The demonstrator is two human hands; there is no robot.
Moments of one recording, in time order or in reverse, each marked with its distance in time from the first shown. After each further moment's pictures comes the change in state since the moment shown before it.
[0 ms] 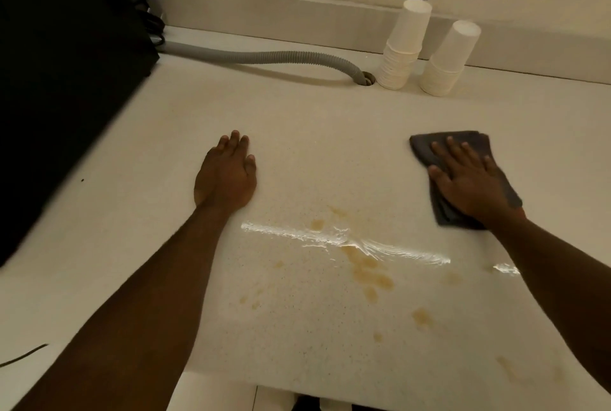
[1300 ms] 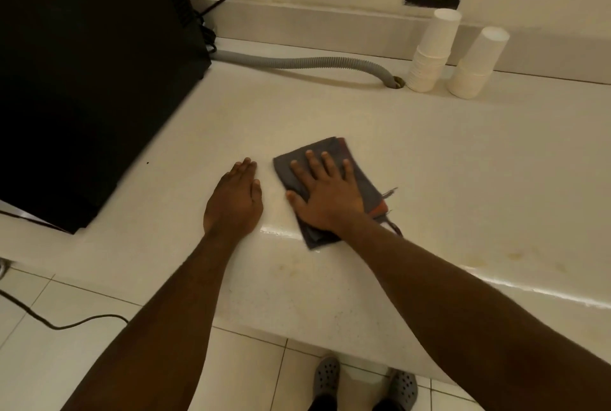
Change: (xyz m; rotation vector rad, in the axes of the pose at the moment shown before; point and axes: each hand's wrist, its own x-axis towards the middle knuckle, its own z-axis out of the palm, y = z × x) left_hand -0.092 -0.036 -0.023 -0.130 0.034 -0.072; right_hand -0.059 -0.275 0.026 -0.032 -0.070 -0.410
